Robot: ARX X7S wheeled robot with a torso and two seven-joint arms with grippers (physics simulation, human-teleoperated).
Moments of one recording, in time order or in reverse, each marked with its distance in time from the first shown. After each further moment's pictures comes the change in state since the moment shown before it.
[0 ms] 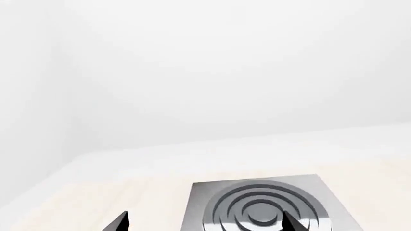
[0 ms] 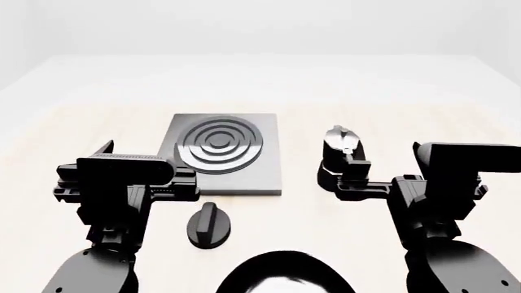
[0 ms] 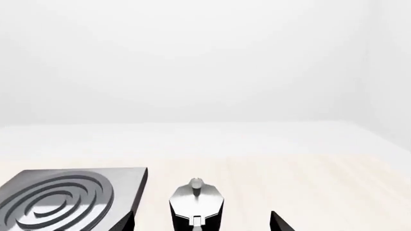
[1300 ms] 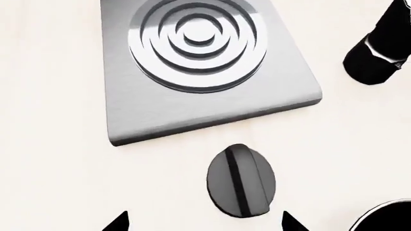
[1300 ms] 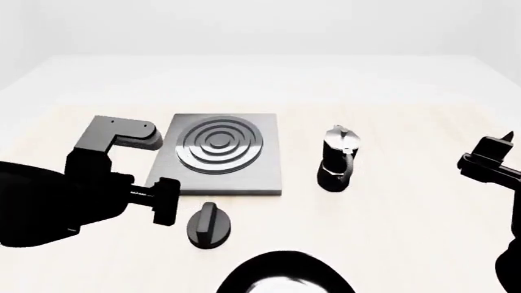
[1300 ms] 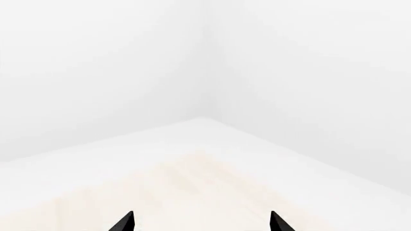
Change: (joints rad) left arm -0.665 -0.512 0.207 -0.711 -1.842 -0.532 -0.818; right arm 0.083 0.131 0.288 0.071 -0.114 0.054 0.162
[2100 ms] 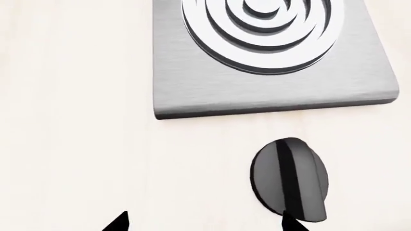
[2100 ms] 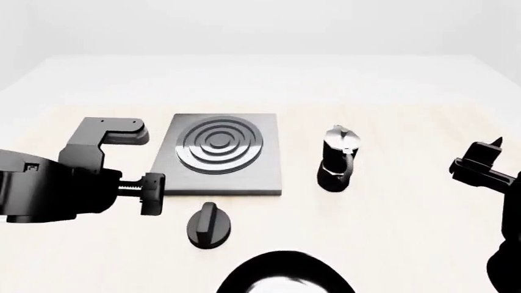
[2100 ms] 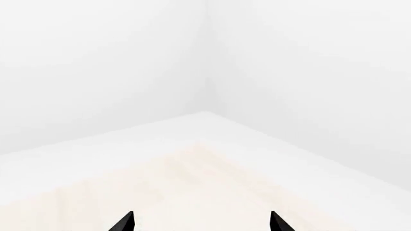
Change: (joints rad) left arm -0.097 -0.027 0.150 -0.213 0.042 0.046 -0.001; right arm -0.031 -0.006 -0.016 0.042 0.004 -0.050 0.004
